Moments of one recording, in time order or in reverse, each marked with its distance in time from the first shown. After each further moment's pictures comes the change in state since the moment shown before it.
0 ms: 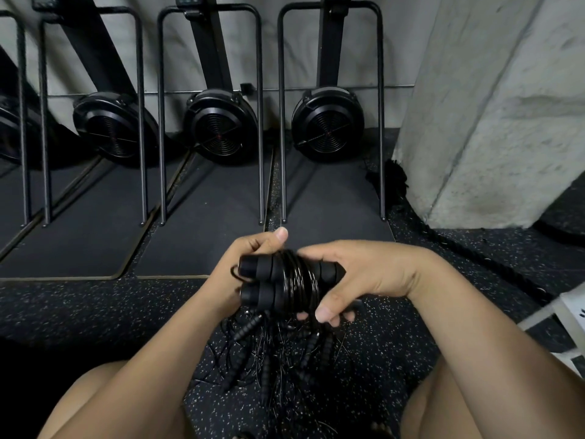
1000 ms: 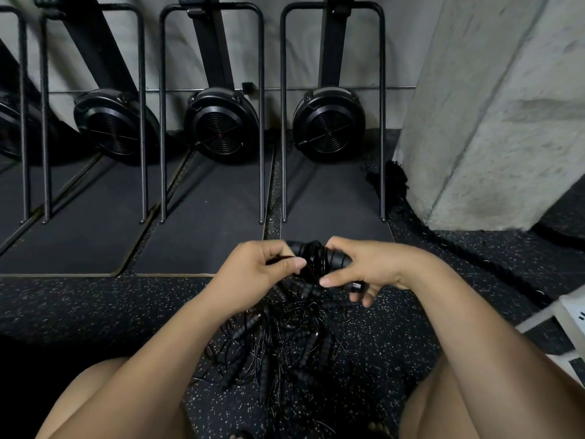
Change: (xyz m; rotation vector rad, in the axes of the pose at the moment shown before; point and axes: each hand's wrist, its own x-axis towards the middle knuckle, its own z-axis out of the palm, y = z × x) left_hand -0.007 0.002 0.006 0.610 0.057 0.144; right_hand 0.011 0.037 -0.028 -0.130 0.400 0.365
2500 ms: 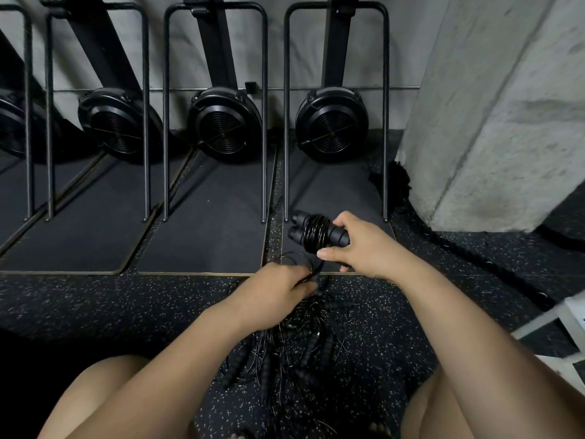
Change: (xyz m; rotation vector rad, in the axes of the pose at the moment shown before) left_hand -0.004 0.002 0.026 0.425 -0.186 0.017; right_hand 0.019 -0.007 0.006 -0.175 0.460 -0.129
